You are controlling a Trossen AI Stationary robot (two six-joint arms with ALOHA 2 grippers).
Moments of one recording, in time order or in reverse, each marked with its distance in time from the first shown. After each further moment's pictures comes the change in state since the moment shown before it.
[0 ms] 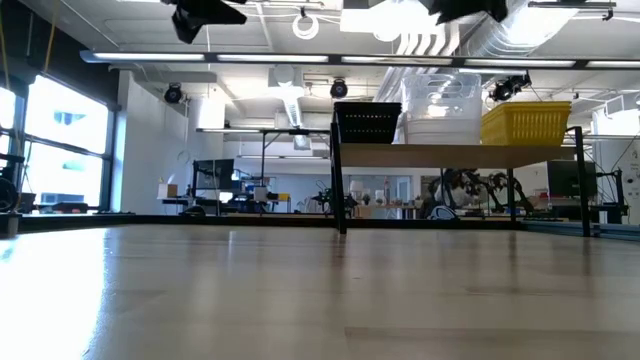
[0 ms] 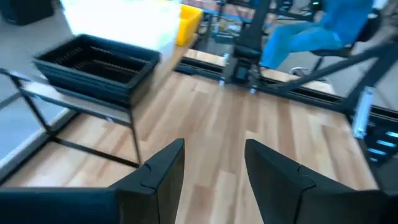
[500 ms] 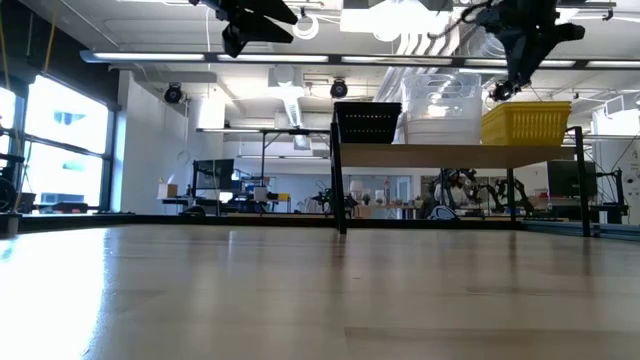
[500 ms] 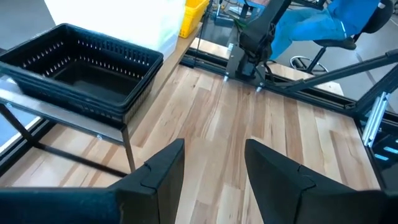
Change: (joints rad) left arm 0.141 0.280 0.179 0.026 0.171 0.003; right arm -0.478 0.103 0.124 -0.681 -0.132 0.124
